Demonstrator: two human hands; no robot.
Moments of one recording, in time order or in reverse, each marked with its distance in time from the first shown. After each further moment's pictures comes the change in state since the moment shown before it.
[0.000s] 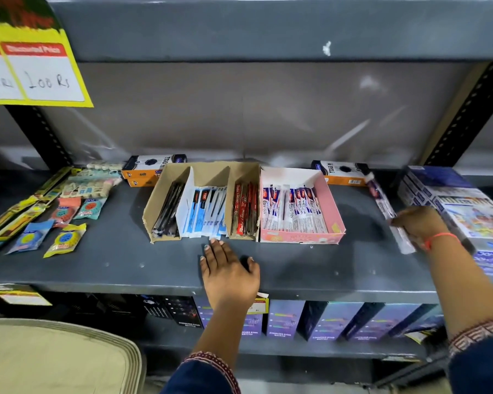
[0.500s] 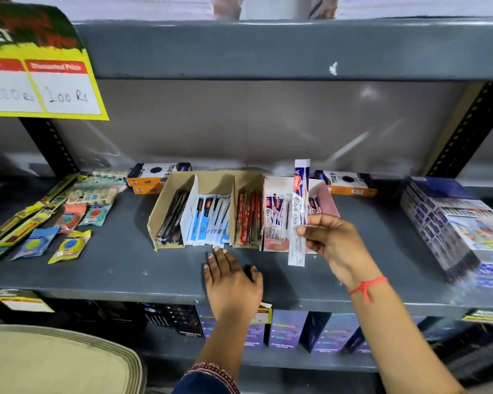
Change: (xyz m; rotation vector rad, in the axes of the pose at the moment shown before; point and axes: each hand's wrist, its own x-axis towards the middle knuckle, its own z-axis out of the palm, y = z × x) left_hand -0.001 -0.001 -0.004 0.018 0.001 0.017; right_hand -0.113 -0.064 0.089 0.830 -0.501 -0.201
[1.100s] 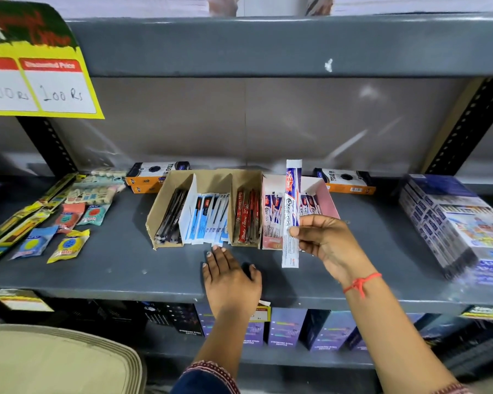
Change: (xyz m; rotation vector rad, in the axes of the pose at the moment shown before) left_hand 0.001 0.001 0.002 -0.003 -0.001 -0.010; right_hand -0.003 0.000 0.004 -0.061 -0.033 0.043
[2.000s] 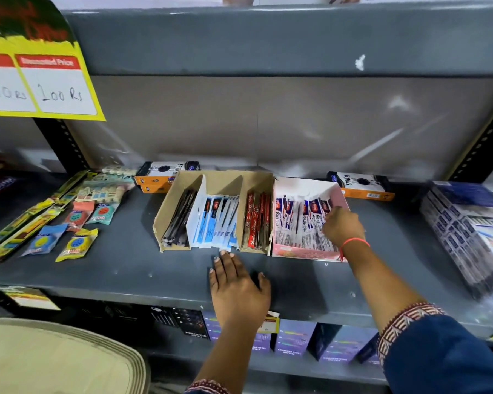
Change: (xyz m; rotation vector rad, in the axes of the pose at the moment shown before) left_hand 0.001 -0.001 0.005 -0.050 0.034 -0.007; right_hand 0.090 0.009 -0.020 -1.128 0.407 0.061
